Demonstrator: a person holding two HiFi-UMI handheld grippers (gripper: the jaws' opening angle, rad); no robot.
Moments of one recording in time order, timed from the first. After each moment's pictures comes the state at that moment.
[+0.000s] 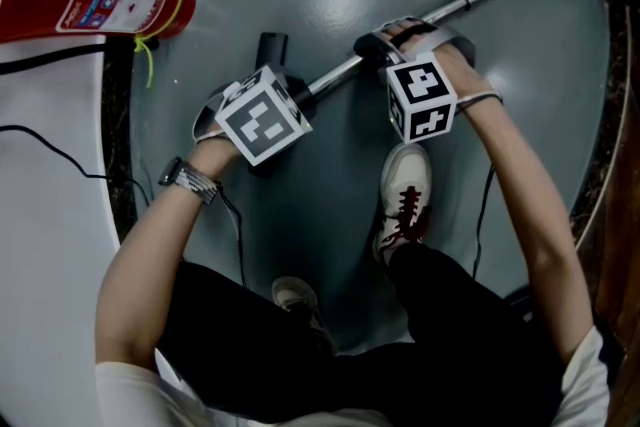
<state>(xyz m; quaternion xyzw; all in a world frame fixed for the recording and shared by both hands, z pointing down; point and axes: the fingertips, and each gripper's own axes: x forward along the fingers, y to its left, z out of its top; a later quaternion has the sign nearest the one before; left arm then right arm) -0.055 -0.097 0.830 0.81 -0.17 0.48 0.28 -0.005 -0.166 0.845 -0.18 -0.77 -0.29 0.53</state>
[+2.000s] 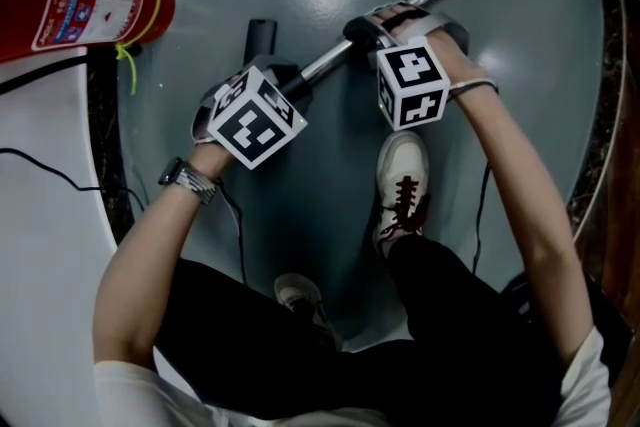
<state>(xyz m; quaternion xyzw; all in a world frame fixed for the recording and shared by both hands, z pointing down) -0.047 -0.110 0.841 0.83 -0.21 0.46 0.25 -0.005 -0.175 0.849 -0.15 -0.79 -0.26 0.54</state>
